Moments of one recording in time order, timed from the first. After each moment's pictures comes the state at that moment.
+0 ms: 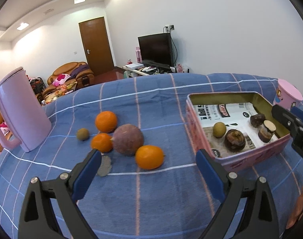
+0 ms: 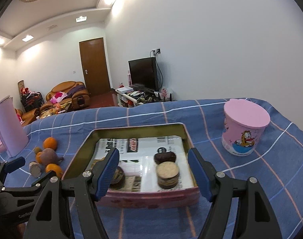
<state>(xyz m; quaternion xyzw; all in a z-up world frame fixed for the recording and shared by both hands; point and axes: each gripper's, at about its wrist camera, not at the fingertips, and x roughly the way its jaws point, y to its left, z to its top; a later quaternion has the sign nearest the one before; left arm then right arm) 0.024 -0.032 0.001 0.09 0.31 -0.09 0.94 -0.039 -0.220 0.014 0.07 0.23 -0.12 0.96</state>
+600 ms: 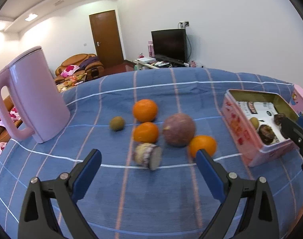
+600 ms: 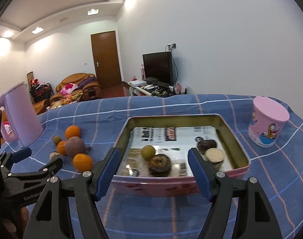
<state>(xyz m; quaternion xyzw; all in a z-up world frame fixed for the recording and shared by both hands) 0.044 0.039 -0.006 0.08 0.33 -0.06 0.94 -0.026 -0.153 0.009 0.06 0.25 -0.08 0.96</state>
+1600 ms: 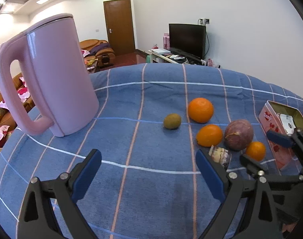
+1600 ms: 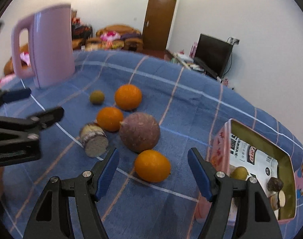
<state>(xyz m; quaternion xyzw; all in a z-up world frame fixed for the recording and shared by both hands) 0.084 0.123 -0.009 0.04 0.36 -0.03 0.93 0.075 -0.031 -0.031 -0.12 0.39 0.05 0.91</state>
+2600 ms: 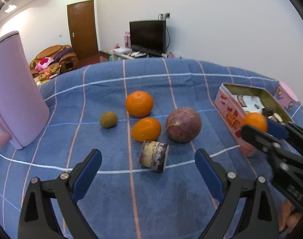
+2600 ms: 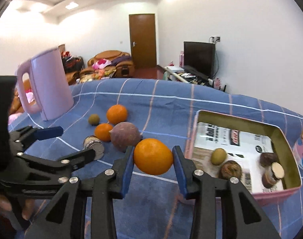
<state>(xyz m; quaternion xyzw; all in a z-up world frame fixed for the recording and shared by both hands) 0.077 0.062 -0.014 0.06 0.38 -0.16 0.91 0.021 -0.088 -0.003 0.01 0.30 0.04 0.95</state>
